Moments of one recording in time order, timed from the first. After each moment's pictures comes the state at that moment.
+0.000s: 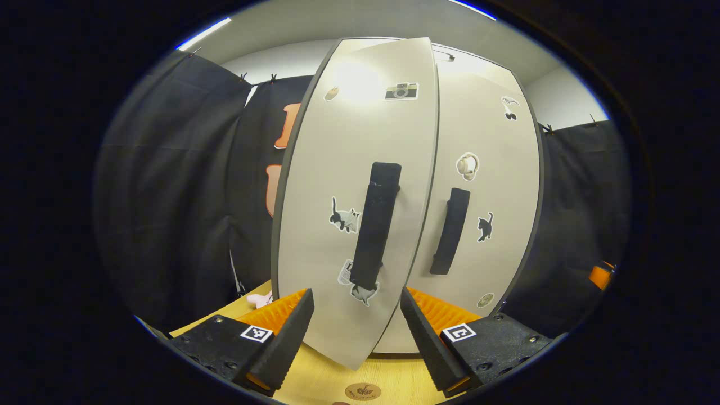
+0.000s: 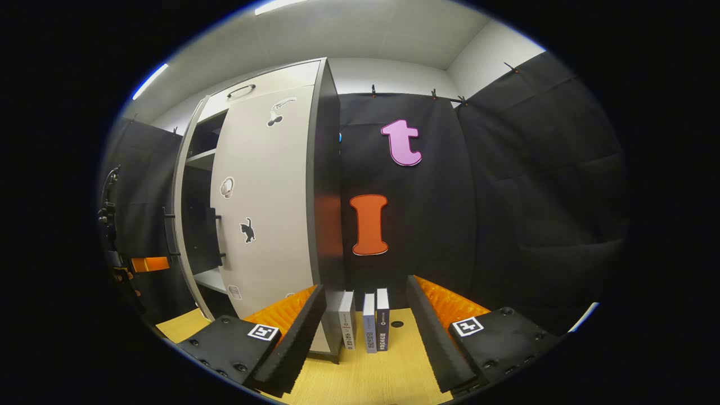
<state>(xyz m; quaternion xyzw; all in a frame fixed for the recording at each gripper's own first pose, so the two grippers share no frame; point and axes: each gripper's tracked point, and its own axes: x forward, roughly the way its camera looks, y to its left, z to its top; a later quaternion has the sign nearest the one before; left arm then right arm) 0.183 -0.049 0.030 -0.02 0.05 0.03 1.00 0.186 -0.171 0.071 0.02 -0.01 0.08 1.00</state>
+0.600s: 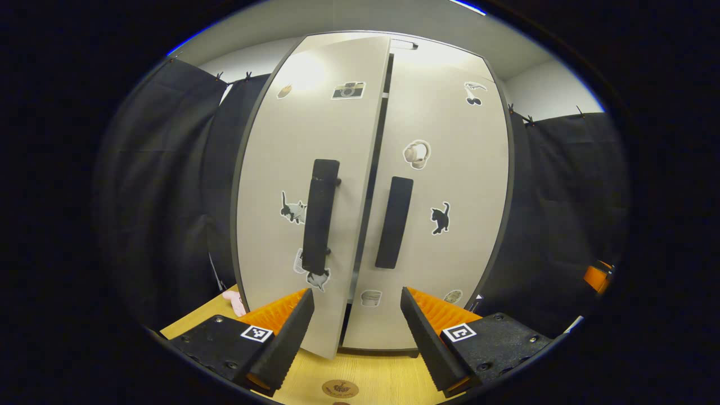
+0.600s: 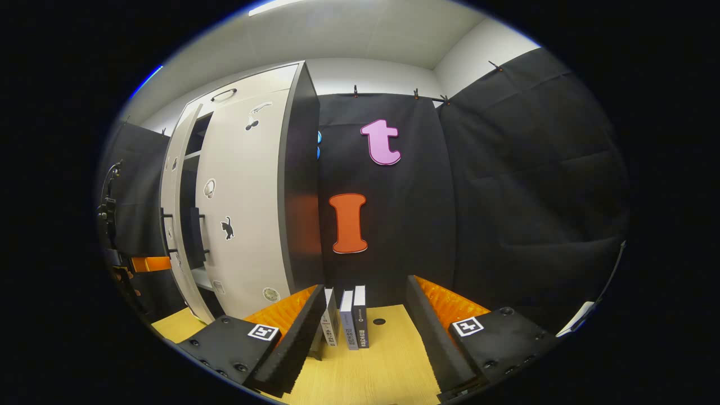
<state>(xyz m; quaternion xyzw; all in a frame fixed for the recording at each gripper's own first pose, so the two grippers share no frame) 0.166 -0.120 0.032 -0.01 0.06 -0.02 1.00 0.175 -0.222 0.070 0.03 -0.01 0.04 1.00</state>
